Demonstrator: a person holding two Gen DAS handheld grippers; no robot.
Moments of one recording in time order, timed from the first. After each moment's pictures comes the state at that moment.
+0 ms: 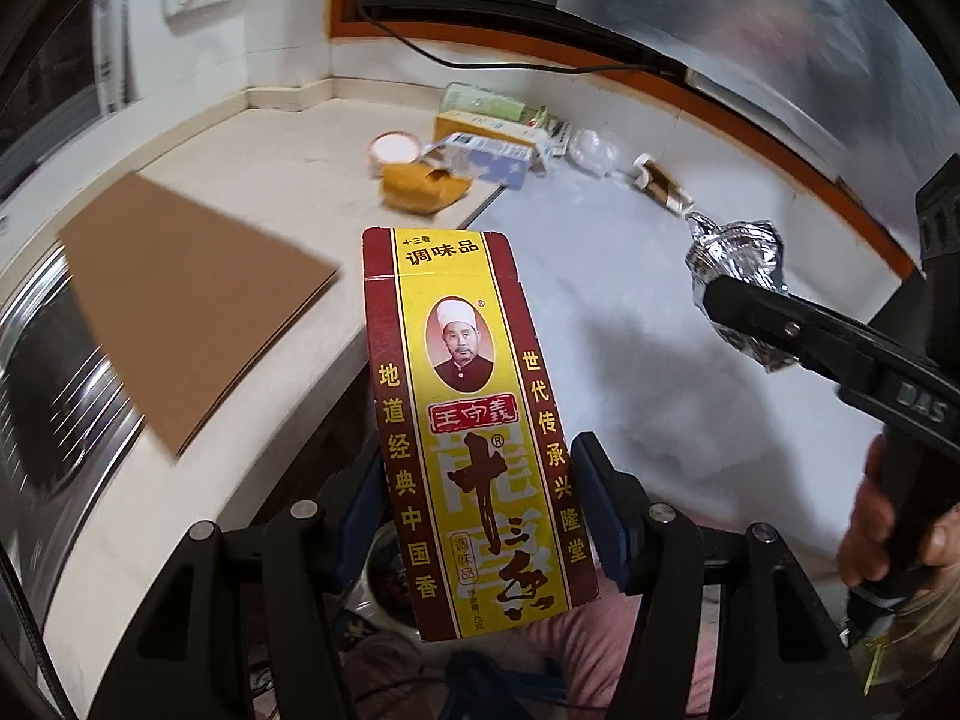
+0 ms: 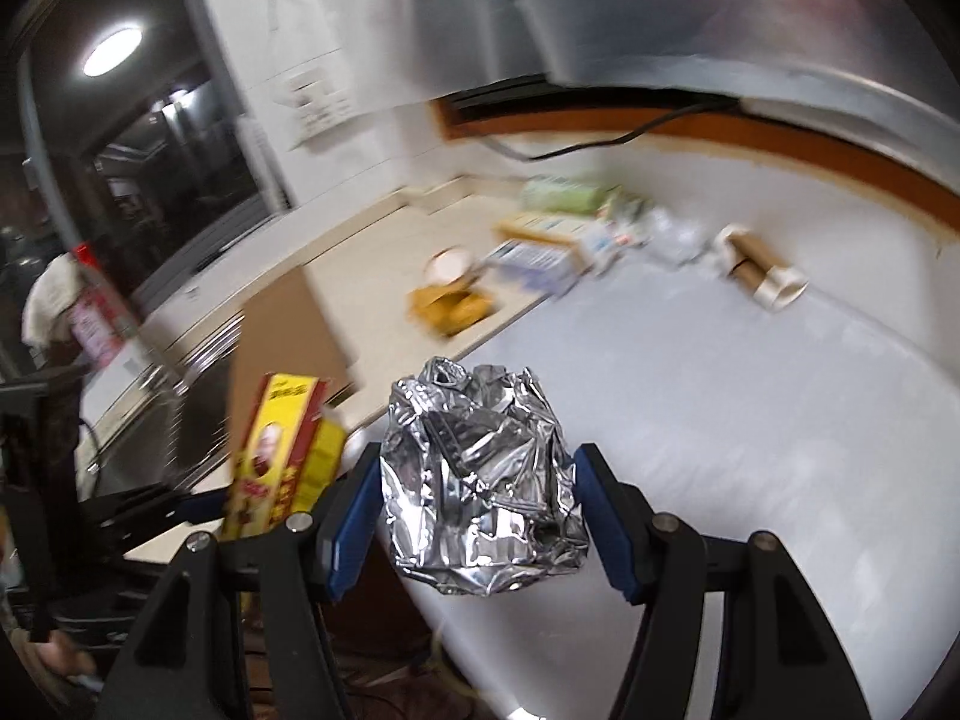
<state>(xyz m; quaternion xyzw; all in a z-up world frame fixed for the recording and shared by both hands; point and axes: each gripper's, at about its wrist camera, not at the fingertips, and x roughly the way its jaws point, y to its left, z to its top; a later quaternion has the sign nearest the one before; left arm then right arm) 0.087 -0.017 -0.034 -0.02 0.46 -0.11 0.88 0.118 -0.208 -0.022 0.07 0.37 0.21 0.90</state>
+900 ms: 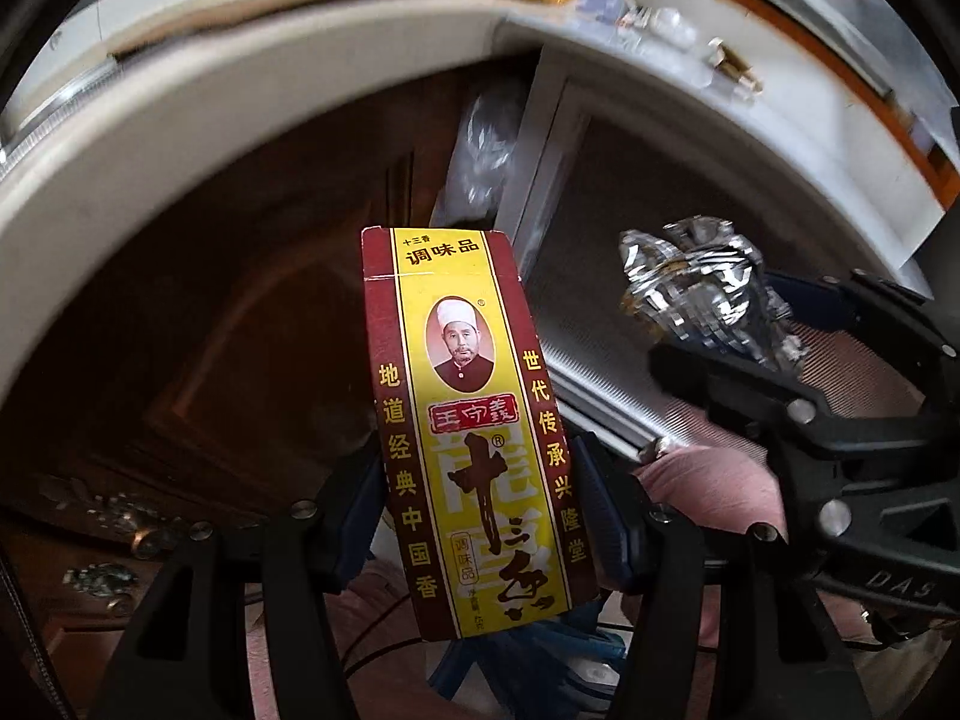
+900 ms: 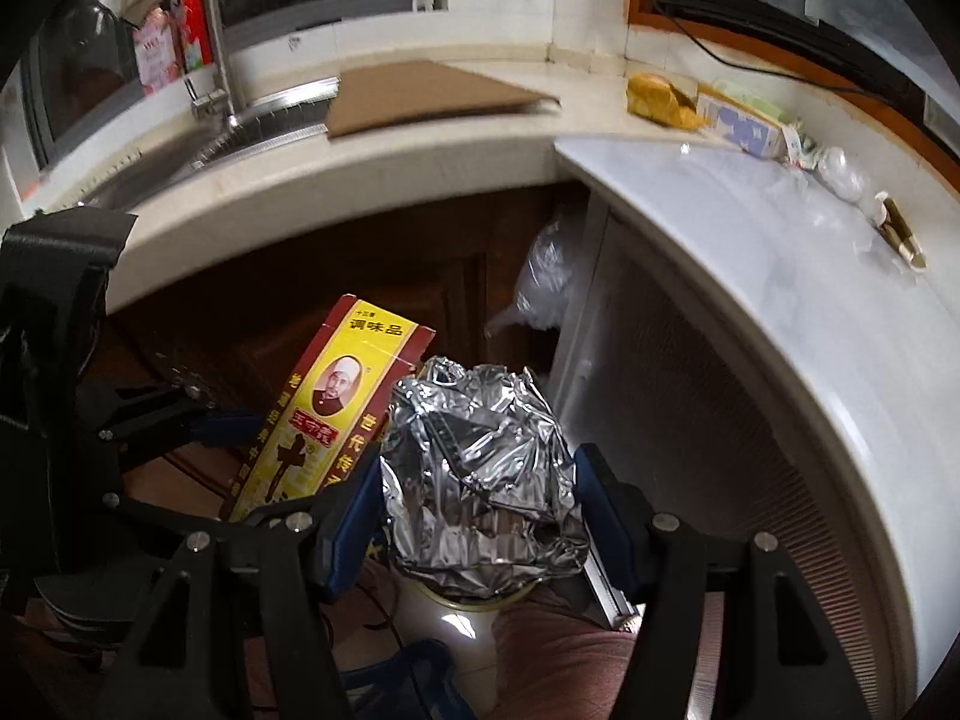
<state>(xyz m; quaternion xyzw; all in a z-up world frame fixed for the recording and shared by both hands) 0.007 0.039 -0.202 -0.06 0.51 -0.07 0.86 0.012 -0.079 -0.163 -0.14 0.41 0.25 0.87</state>
